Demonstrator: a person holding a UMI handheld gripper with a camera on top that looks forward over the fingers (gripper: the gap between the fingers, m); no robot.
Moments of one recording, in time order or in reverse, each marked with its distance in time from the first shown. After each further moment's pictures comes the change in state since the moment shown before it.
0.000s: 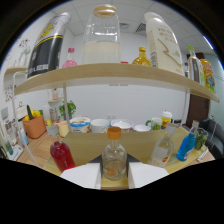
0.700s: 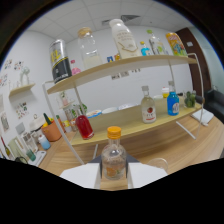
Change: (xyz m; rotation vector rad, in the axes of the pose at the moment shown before) arm -0.018 0.058 -0.110 -0.063 -0.130 0.248
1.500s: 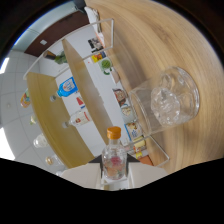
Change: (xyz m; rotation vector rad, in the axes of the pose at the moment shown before) arm 0.022 -0.013 0.017 0.109 -0.442 1.670
